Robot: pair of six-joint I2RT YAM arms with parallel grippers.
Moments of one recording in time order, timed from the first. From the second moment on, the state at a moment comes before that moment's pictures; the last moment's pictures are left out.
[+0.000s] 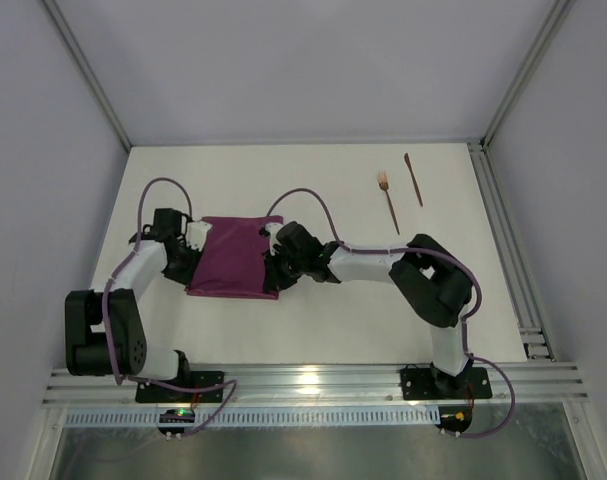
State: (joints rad) left arm 0.03 1.37 0.84 -0.67 0.07 0.38; right arm 0.91 1.94 1.21 0.02 -0.31 0.40
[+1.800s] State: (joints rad) left arm 0.02 1.34 0.74 -0.61 0.08 0.43; right arm 0.56 2.24 1.26 0.46 -0.44 0.94
